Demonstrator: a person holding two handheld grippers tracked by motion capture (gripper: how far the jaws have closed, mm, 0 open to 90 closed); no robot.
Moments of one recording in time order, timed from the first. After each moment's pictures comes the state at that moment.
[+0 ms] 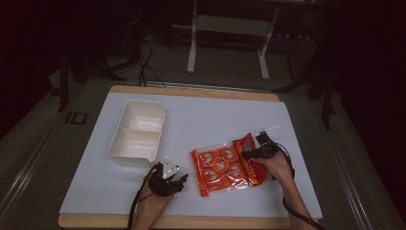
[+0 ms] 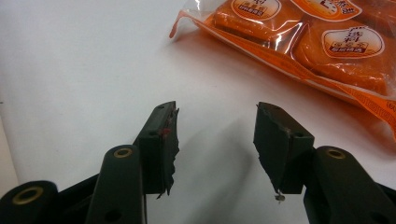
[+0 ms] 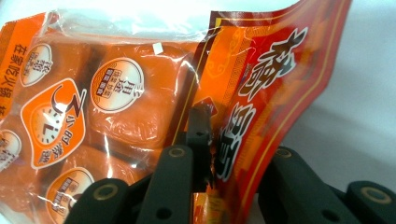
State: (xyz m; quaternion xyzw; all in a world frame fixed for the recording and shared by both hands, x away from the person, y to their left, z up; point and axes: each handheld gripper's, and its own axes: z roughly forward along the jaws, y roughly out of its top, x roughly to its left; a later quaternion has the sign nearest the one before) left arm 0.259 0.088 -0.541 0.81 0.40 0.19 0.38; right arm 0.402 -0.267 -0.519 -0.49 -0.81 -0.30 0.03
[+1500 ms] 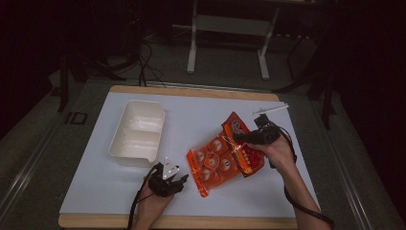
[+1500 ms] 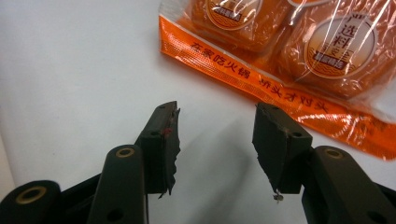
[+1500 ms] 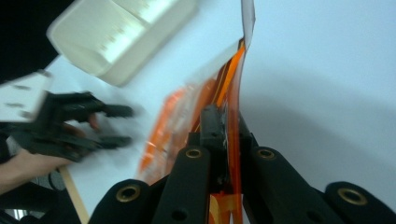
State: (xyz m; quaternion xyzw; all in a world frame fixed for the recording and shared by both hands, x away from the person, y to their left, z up) left arm 0.258 0.088 -0.541 0.81 0.40 0.19 0.39; right arm 0.377 -0.224 -0.403 -0.40 -0.82 -0.41 0.02
